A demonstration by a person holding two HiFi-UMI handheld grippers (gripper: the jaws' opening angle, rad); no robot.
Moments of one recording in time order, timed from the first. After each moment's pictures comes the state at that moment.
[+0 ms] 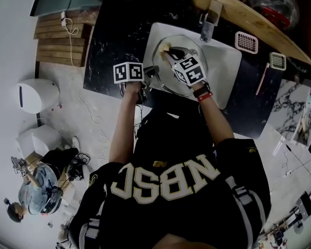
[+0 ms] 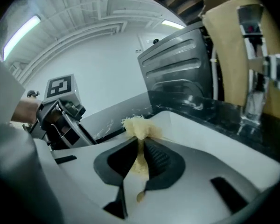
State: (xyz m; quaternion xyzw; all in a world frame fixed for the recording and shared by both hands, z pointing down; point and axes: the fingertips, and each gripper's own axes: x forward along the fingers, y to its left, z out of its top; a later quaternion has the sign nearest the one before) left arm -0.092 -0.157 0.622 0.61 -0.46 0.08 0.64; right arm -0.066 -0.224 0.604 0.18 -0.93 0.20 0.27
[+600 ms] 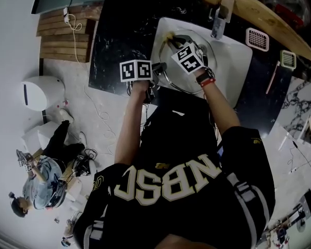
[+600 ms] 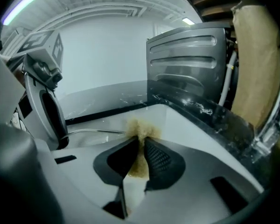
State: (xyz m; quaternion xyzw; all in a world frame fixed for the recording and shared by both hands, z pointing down) left arm -0.097 -0.158 0.622 0.62 -0.47 0.10 0.63; right arm -0.095 -0.255 0.650 0.18 -0.91 0.09 0.35
